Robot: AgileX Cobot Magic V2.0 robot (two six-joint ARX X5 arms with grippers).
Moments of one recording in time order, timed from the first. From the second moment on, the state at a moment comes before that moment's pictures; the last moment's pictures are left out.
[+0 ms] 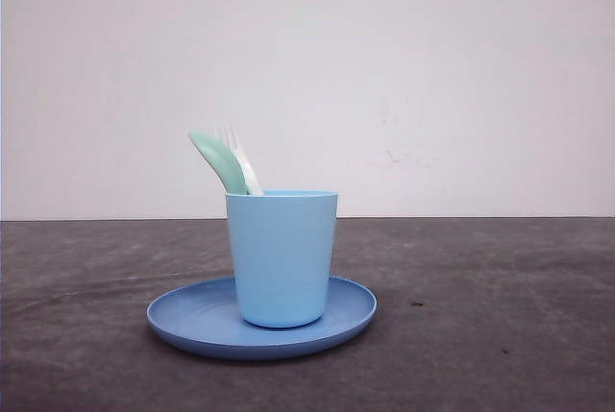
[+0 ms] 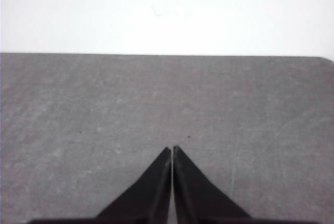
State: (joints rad) left arm 0.02 0.00 0.03 -0.18 -0.02 -0.07; right arm 0.09 0.91 0.93 -0.31 -0.05 0.10
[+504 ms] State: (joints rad) left arm 0.02 0.01 0.03 -0.18 -0.02 -0.07; right arm 0.09 0.91 0.93 -0.27 -0.05 0.10
